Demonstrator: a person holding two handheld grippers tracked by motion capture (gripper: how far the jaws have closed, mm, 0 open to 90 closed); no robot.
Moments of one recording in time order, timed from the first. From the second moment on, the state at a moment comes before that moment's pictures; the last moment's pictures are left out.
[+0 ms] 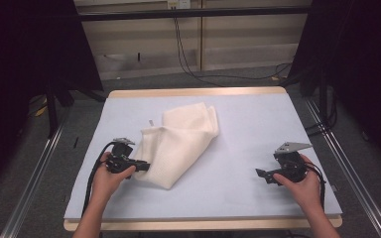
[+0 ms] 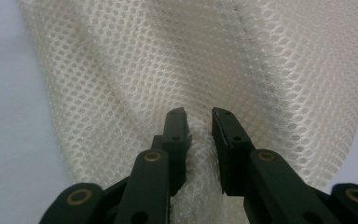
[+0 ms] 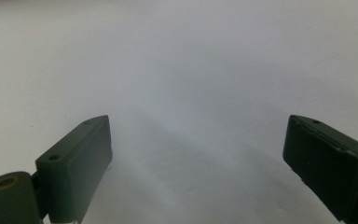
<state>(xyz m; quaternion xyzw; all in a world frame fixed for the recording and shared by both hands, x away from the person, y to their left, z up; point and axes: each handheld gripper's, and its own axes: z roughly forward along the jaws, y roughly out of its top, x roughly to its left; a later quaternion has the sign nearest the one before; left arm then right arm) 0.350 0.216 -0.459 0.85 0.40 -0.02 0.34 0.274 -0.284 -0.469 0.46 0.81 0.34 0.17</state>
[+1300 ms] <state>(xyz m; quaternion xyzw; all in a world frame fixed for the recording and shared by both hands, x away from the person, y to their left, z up) 0.319 0.126 -0.426 0.86 0.31 -0.01 0.41 0.272 -0.276 -0.468 0.45 0.81 0.34 0.16</state>
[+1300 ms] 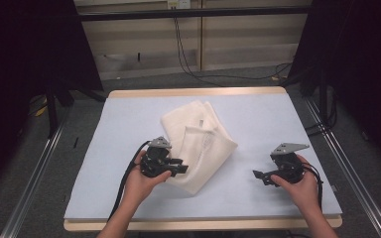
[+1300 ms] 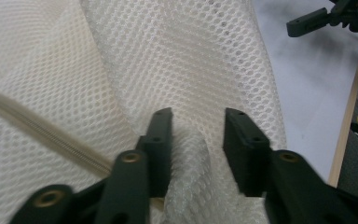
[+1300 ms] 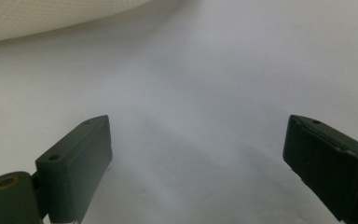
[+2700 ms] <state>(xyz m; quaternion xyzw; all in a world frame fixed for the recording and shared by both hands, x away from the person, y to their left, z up) 0.356 0.169 -0.451 0.83 0.42 0.04 0.36 0.273 -0.276 -0.470 0.45 0.81 0.33 0.16</state>
